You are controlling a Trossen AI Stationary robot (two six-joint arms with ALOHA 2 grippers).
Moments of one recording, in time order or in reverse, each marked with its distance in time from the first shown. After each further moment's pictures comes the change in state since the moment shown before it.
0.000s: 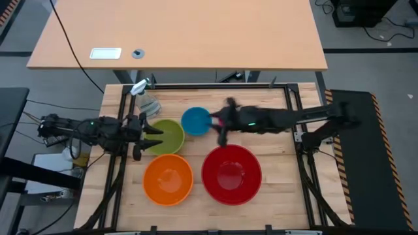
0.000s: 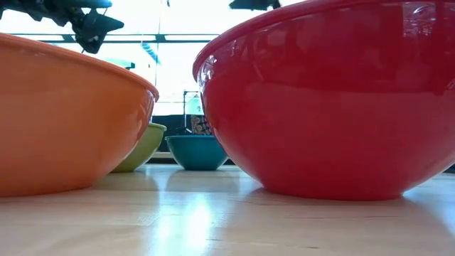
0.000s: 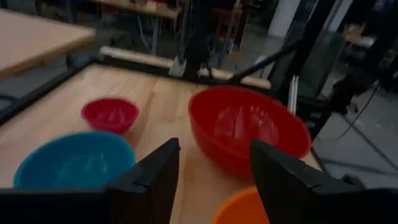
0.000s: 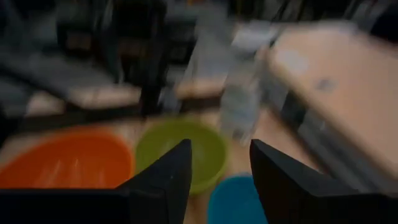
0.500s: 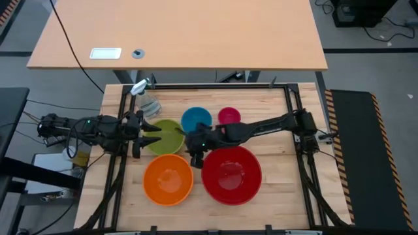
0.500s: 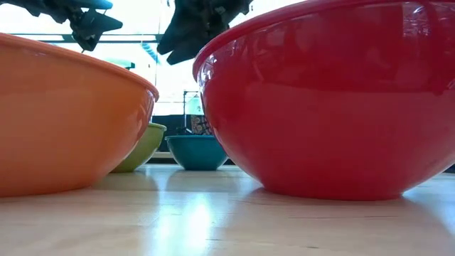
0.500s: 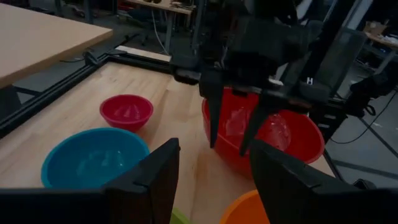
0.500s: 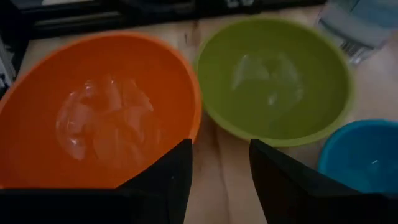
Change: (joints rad) left arm 0.001 -0.003 0.046 -0.056 -0.055 -0.008; right arm 0.050 0.505 0.458 -0.329 -0.171 0.126
